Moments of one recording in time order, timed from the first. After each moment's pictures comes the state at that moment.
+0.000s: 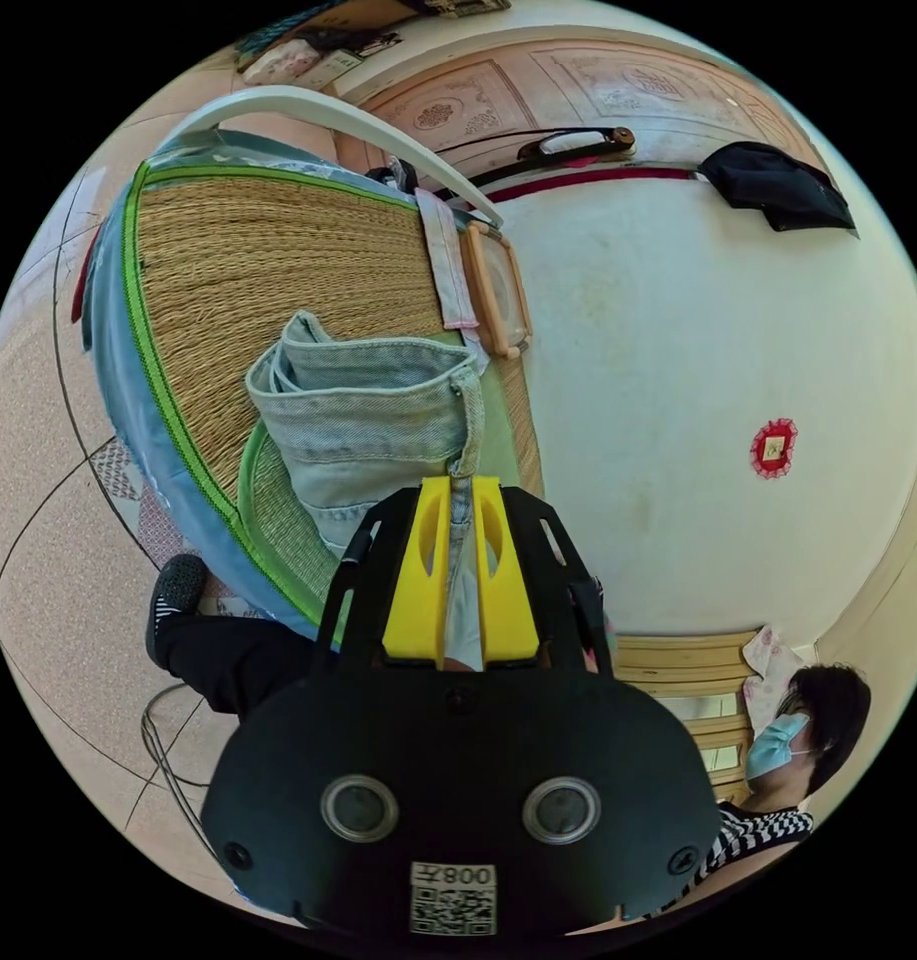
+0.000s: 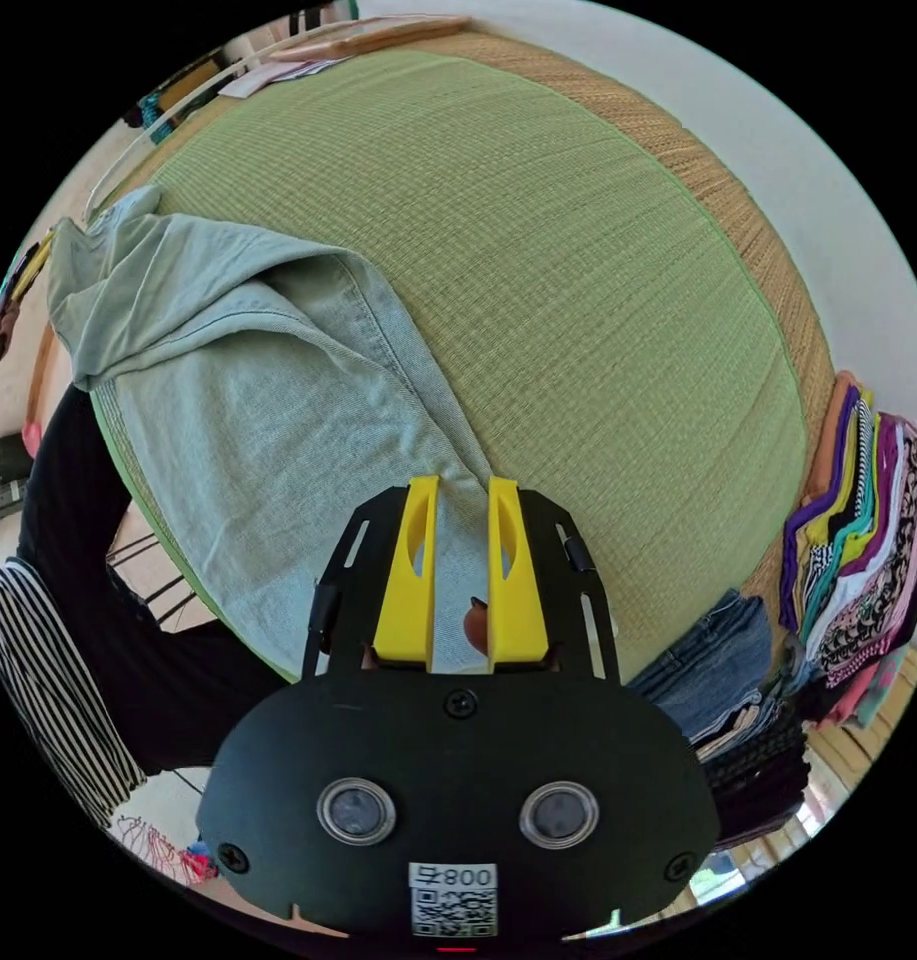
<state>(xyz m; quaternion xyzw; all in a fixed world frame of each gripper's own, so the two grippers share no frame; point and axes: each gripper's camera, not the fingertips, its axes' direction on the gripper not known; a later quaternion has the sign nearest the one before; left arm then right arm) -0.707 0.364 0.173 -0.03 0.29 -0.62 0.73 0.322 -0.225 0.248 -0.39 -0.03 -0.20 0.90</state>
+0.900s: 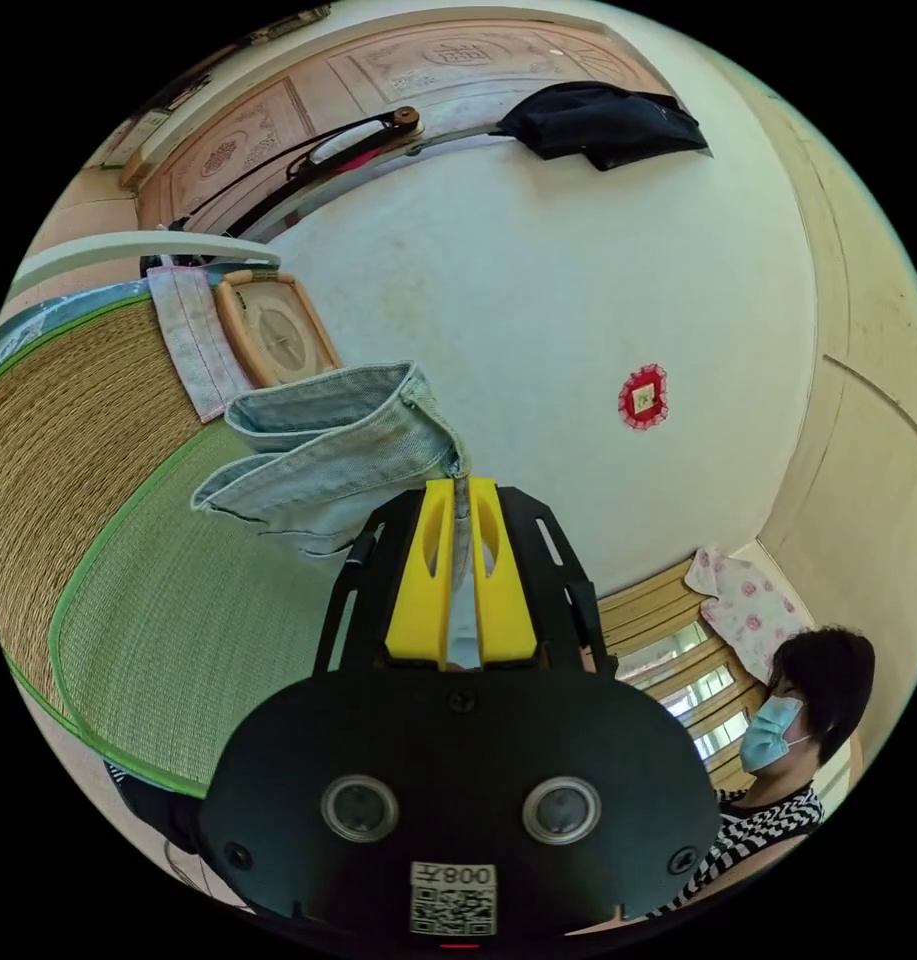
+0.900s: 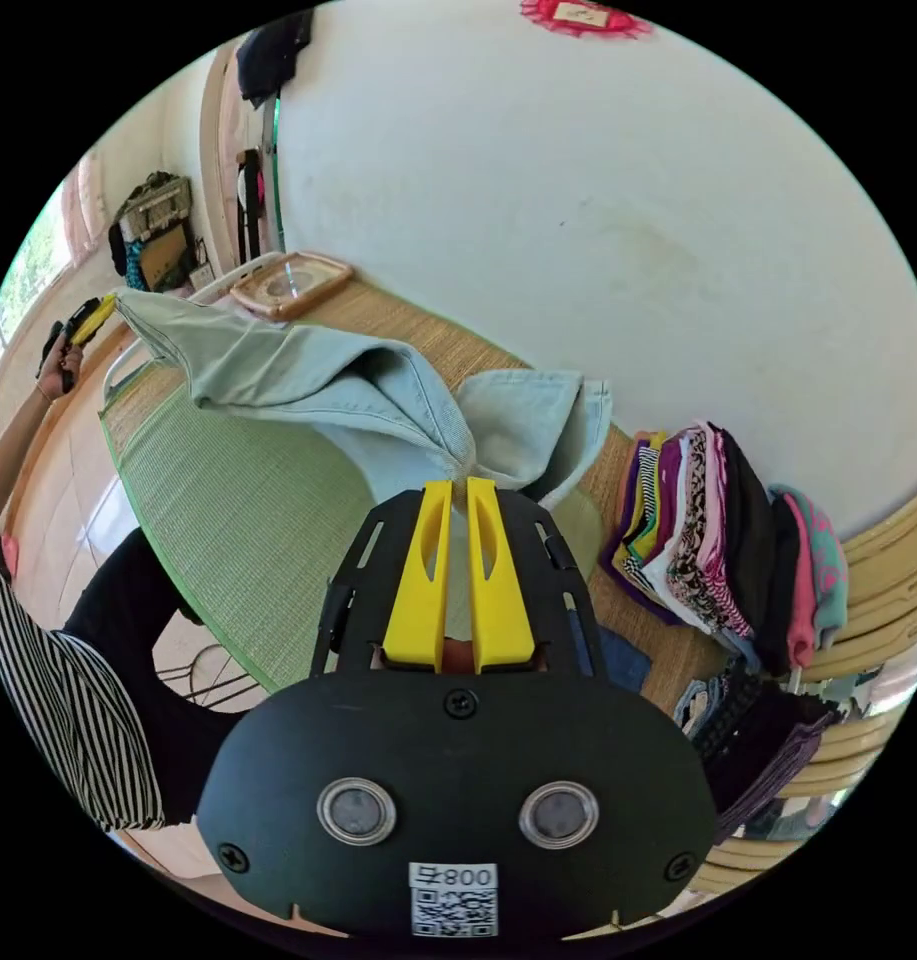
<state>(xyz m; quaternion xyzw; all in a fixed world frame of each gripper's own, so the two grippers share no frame) -0.731 0.172 0.185 0.14 0.39 -0.50 0.76 0.394 -0.338 -0.035 -0.09 0.04 -0.10 0.99</state>
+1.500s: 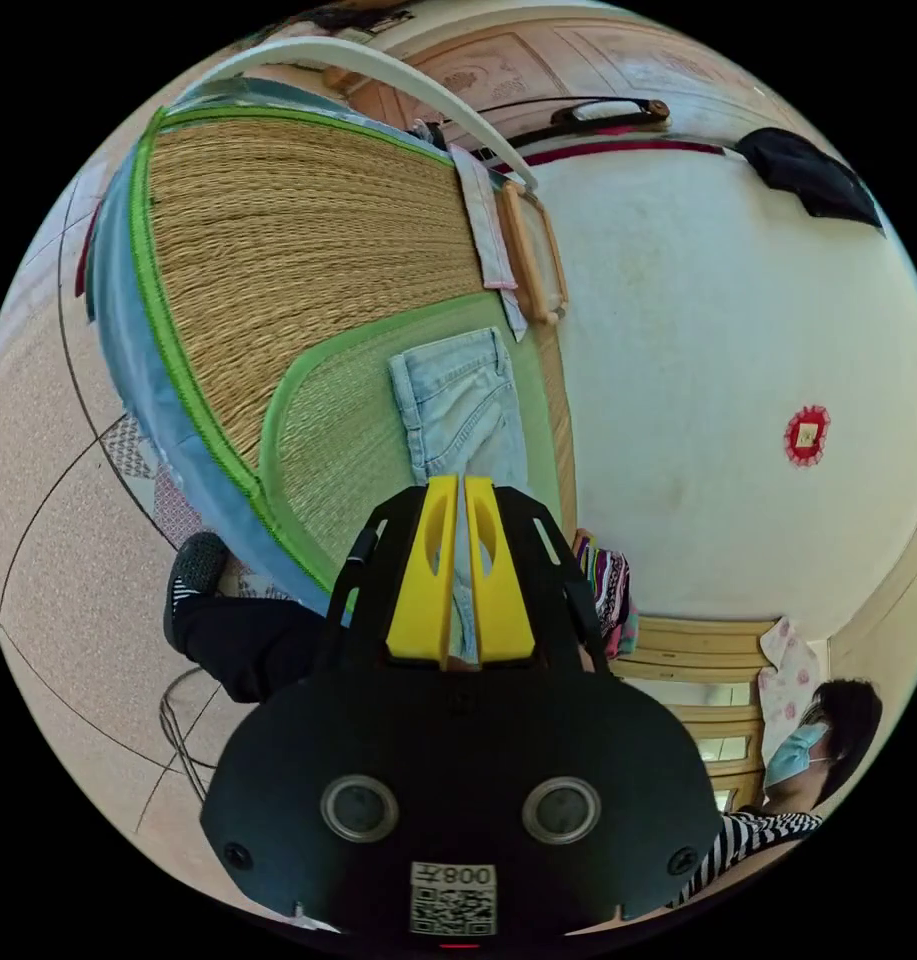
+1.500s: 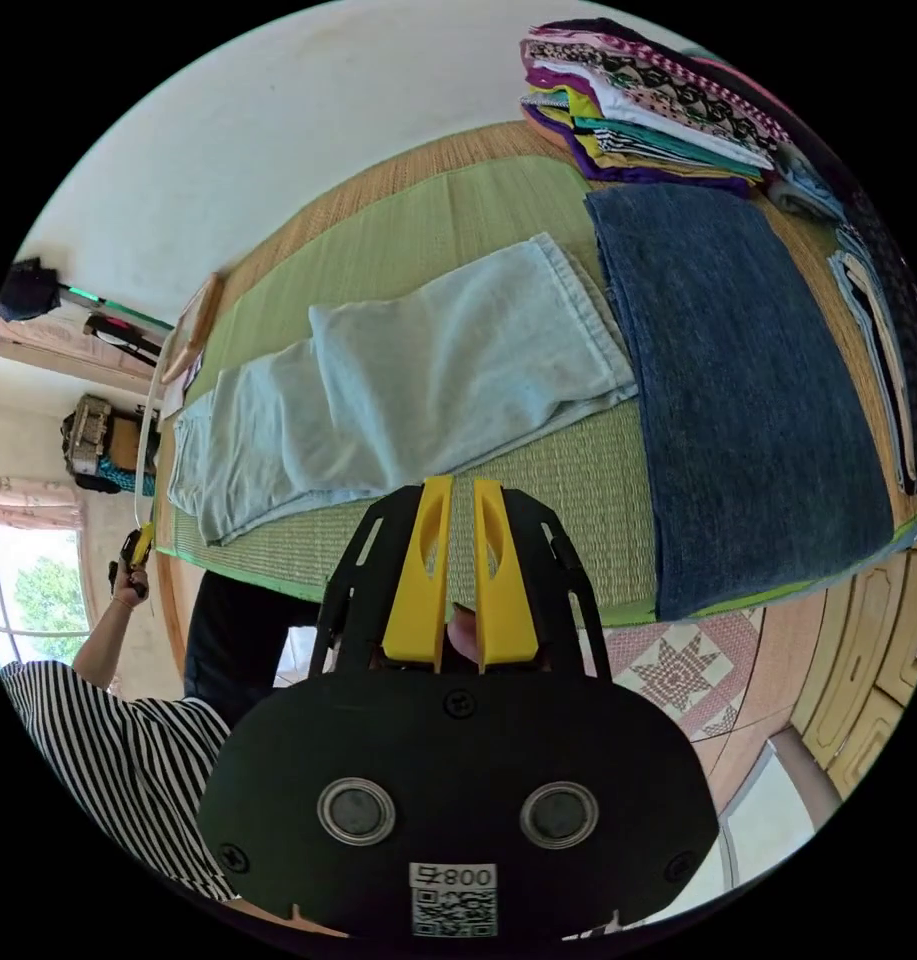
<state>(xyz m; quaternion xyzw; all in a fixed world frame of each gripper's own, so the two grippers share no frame) -0.684 0.243 0.253 -0.08 0.31 -0.59 0.74 0.483 -0.090 0.019 -0.22 -0.07 0.25 0.94</state>
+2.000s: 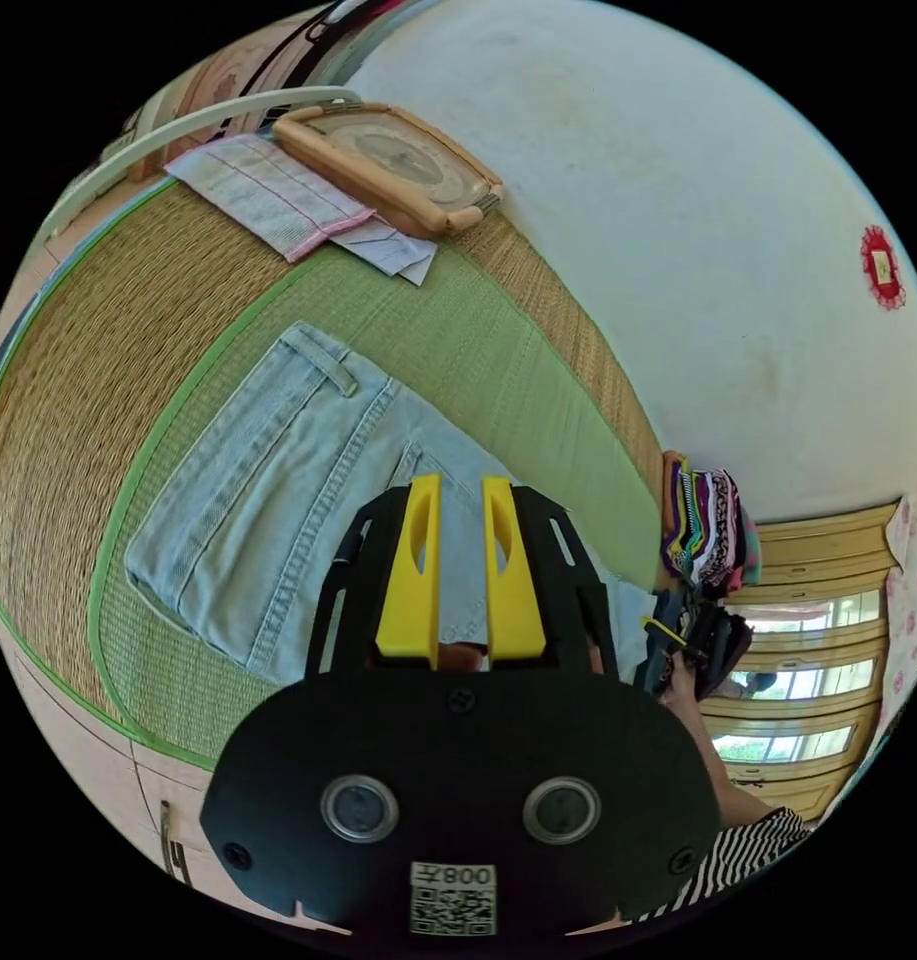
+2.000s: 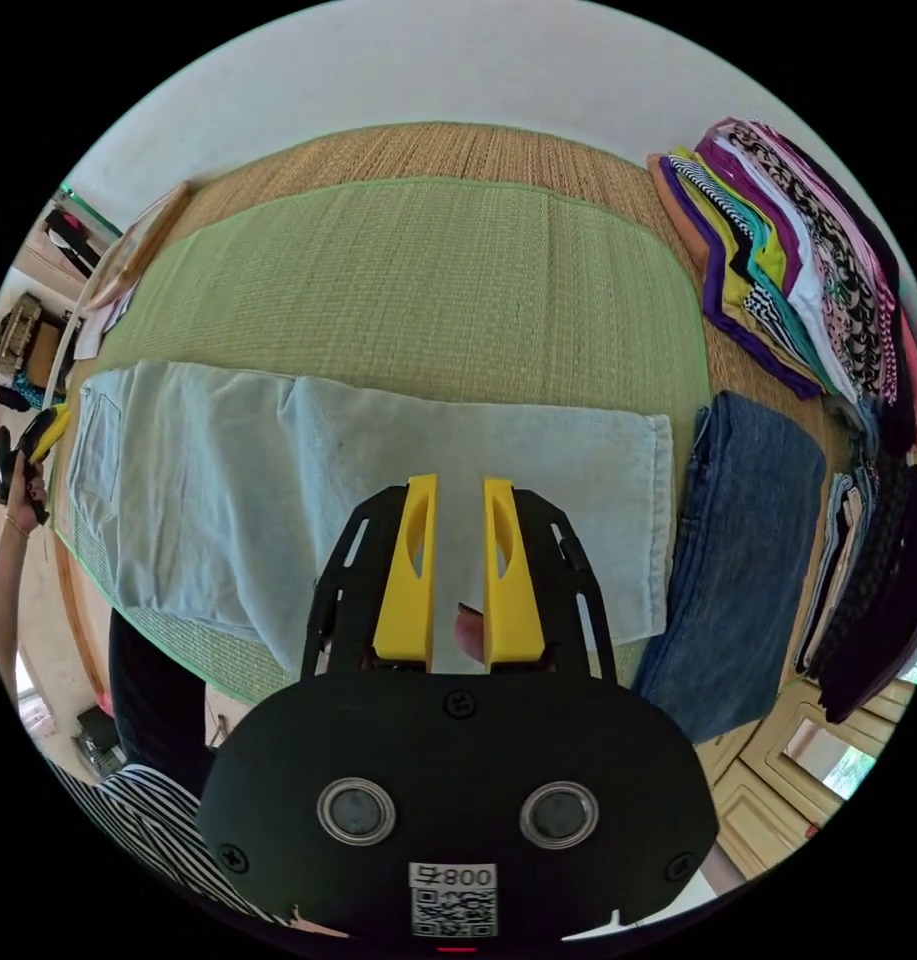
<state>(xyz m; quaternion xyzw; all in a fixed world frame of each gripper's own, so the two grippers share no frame) -0.646 0.048 0.375 -0.20 0.23 -0.41 0.86 0.447 -0.216 0.143 -0.30 0.06 0.11 0.94</state>
